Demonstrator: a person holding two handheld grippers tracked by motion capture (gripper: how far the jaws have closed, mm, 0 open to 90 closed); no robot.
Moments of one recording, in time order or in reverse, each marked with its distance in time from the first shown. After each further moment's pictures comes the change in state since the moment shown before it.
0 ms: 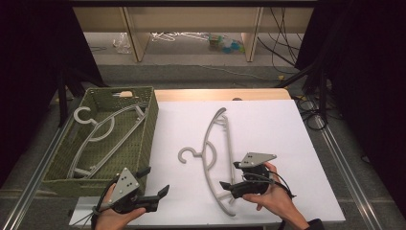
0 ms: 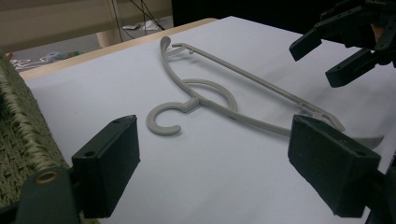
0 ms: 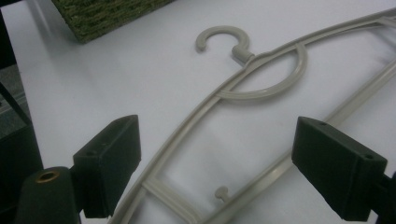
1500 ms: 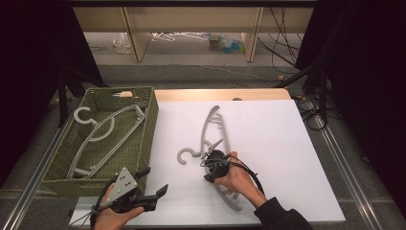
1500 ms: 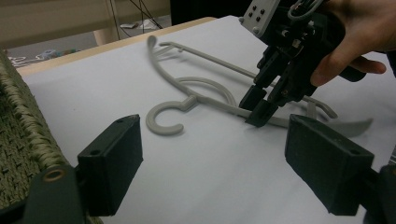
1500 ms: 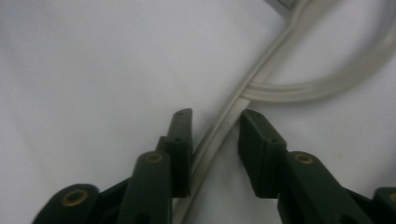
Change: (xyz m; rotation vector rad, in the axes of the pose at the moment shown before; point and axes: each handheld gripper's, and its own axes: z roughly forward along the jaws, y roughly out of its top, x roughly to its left) left arm 0.005 -0.002 0.000 -0.001 -0.013 -0.007; right arm -0.001 0.044 0.096 0.449 -0.020 -0.013
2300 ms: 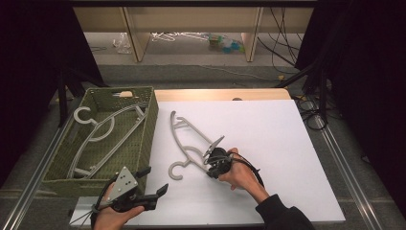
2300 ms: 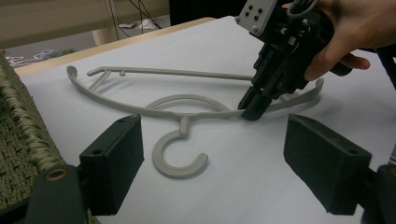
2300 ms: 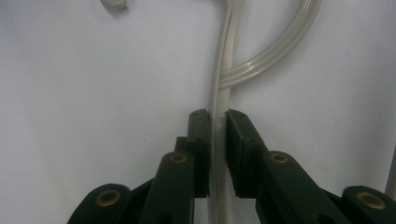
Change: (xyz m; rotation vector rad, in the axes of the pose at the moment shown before) left arm 0.001 0.000 0.002 0.001 -0.011 -0.003; right arm -0.013 0.001 0.000 -0.002 0.050 -0.081
